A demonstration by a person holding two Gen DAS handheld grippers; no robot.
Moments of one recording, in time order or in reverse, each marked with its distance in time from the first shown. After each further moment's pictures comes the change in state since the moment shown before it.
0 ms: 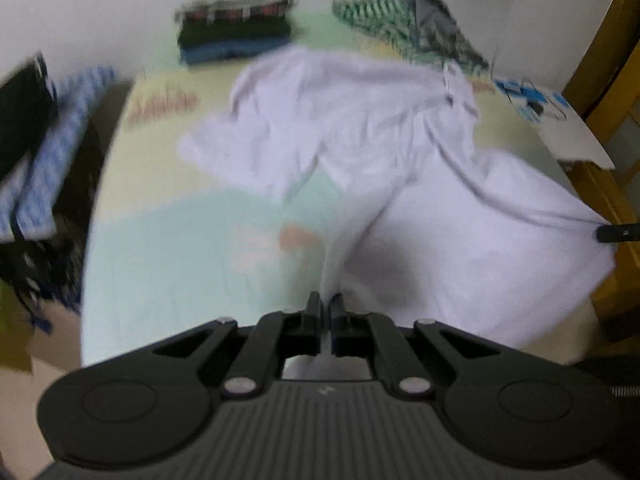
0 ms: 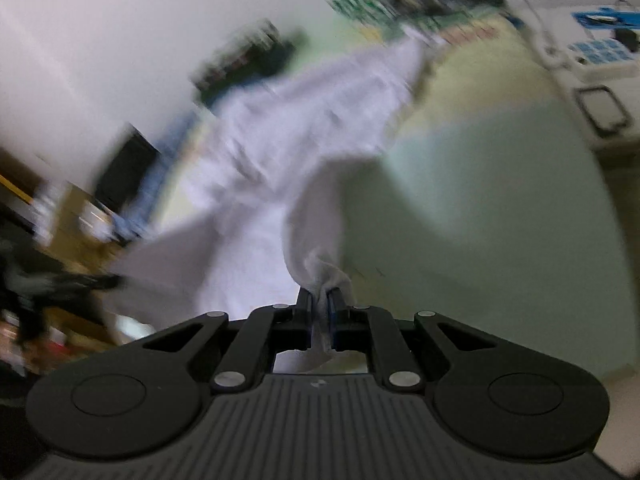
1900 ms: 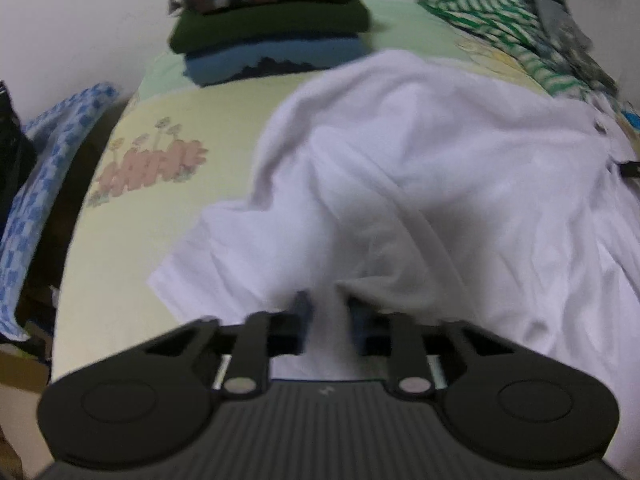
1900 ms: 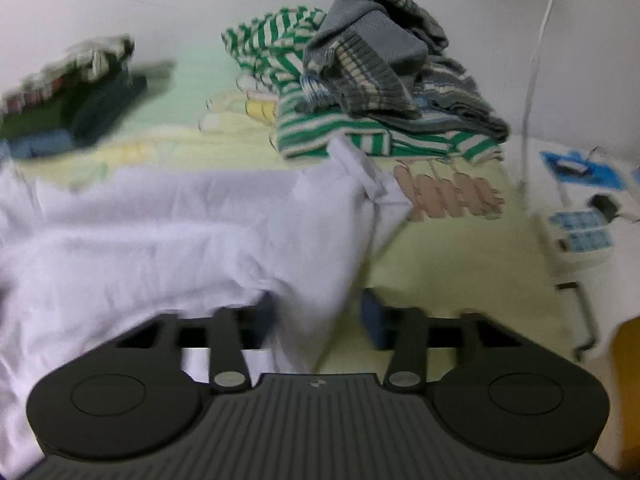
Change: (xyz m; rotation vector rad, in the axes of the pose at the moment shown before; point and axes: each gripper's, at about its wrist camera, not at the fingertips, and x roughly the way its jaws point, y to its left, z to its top) left arm 0.186 0.060 0.163 -0.047 -0.055 0.265; right arm 0.198 -0.032 0.211 -0.150 -0.196 -0.444
